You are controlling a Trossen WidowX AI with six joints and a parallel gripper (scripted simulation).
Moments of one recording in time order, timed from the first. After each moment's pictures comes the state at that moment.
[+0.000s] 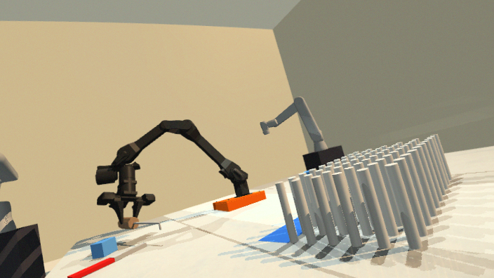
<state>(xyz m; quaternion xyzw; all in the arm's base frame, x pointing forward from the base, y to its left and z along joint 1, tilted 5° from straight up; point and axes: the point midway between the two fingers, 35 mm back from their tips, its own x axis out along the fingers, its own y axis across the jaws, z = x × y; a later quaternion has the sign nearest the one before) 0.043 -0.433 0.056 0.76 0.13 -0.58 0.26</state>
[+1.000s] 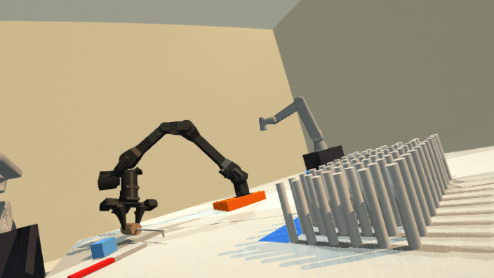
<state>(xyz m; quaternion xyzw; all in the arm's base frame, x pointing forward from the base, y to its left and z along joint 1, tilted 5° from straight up) 0.041 -0.429 0.035 0.76 0.13 -0.58 0.26</state>
